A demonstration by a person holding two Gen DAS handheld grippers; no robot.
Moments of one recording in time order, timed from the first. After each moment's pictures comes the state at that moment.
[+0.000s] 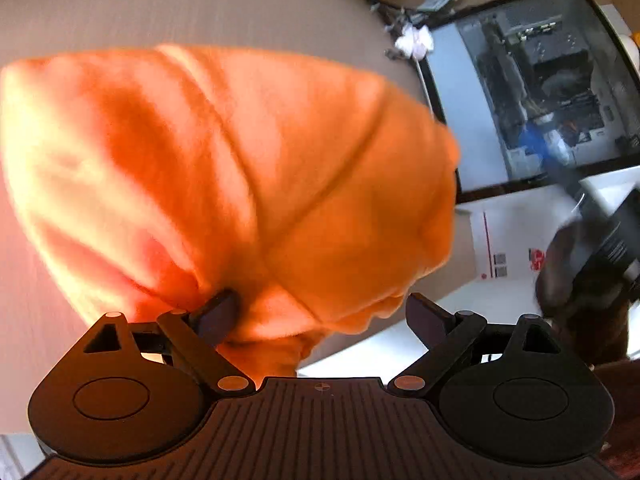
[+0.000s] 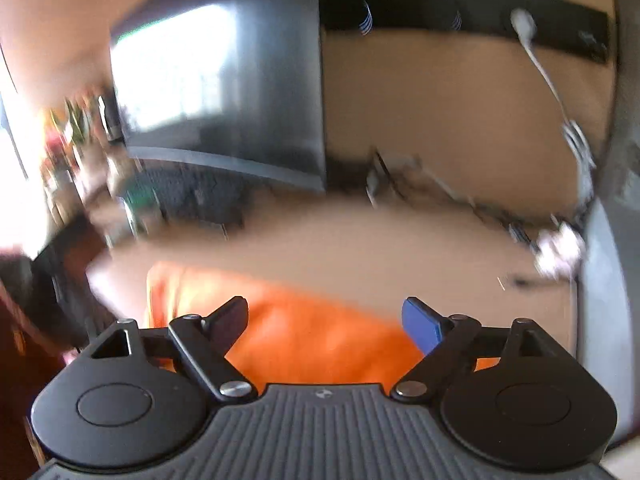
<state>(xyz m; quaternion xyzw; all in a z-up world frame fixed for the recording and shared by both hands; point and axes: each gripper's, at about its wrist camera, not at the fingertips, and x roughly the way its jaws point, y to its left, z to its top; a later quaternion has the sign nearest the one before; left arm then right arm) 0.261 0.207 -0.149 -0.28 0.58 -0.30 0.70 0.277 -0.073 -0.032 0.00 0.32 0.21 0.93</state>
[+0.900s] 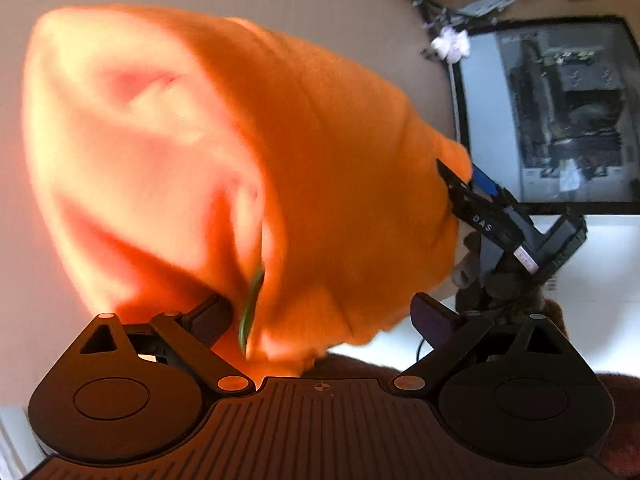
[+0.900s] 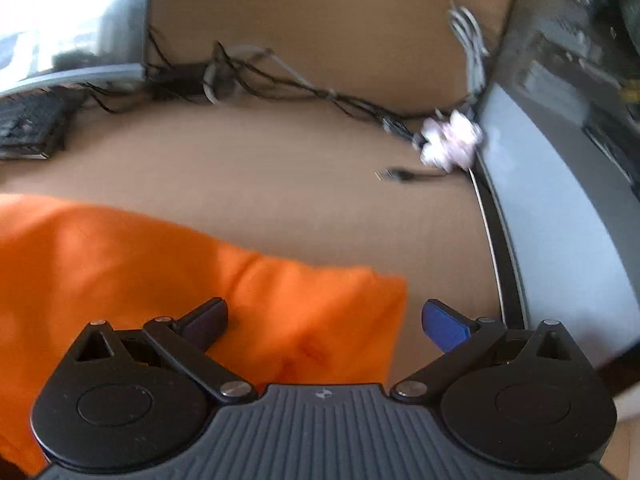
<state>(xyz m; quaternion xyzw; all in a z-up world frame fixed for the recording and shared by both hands) 0.291 0.200 -0.156 -0.30 0.63 -0.28 0.66 0.309 -0.099 -0.145 -0.06 0.40 -0.03 0.91</state>
